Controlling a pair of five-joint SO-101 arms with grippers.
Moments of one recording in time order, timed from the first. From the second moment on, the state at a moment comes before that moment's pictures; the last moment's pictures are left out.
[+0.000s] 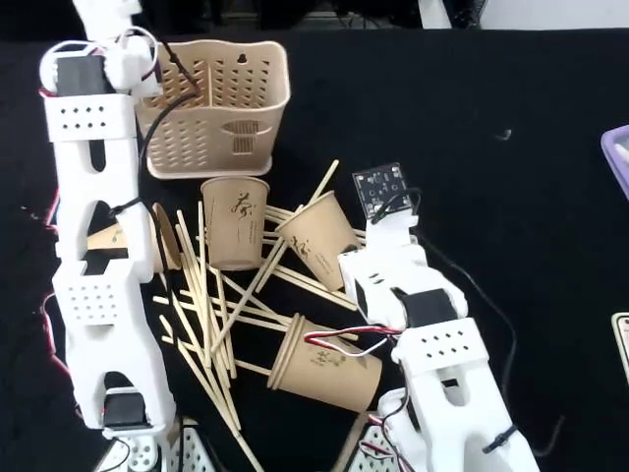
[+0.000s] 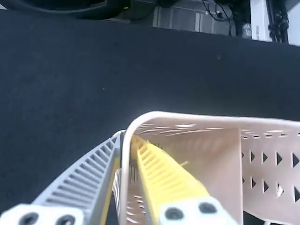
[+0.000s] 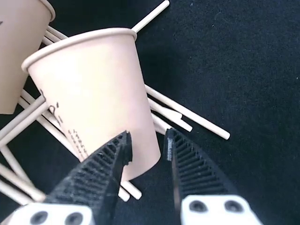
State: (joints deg) left arm -8.6 34.3 -66.3 81.5 3.0; right arm -11.6 -51.9 69.2 43.6 5.8
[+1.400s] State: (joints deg) left arm -7.6 38.1 -65.5 94.0 2.5; right arm -13.5 -20.0 0.7 64.7 -8.9
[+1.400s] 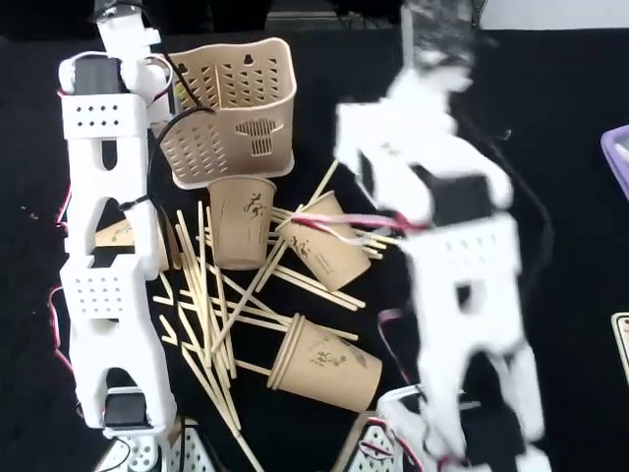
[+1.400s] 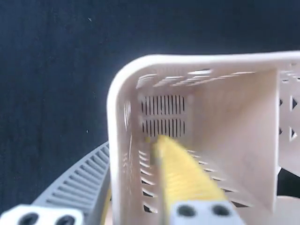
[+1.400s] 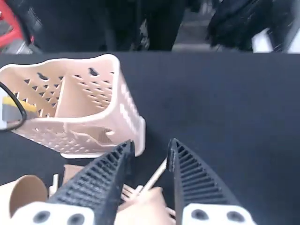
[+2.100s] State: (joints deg) left arm -0.4 38.0 -65.4 95.2 2.3; right arm -14.1 -7.5 5.5 51.3 -9.8
